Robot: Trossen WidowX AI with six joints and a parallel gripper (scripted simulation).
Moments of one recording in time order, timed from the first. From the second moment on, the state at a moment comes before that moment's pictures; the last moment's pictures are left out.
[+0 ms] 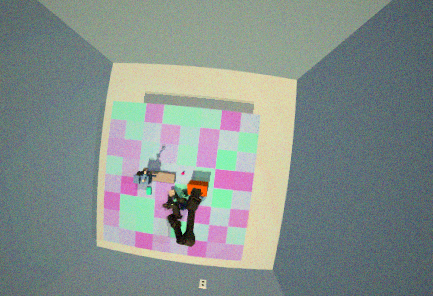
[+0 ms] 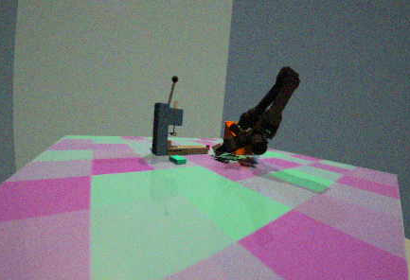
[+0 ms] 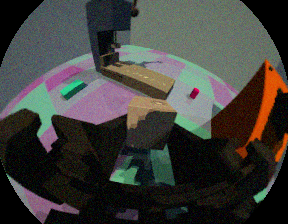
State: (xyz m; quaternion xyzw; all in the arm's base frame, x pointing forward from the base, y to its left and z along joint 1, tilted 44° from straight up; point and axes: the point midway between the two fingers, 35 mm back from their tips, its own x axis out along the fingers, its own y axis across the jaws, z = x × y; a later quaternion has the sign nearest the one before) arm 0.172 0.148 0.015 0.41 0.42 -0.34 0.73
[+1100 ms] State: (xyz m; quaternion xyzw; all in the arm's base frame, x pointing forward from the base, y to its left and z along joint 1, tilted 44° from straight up) arm 0.172 0.147 0.016 0.41 0.42 -0.34 0.73
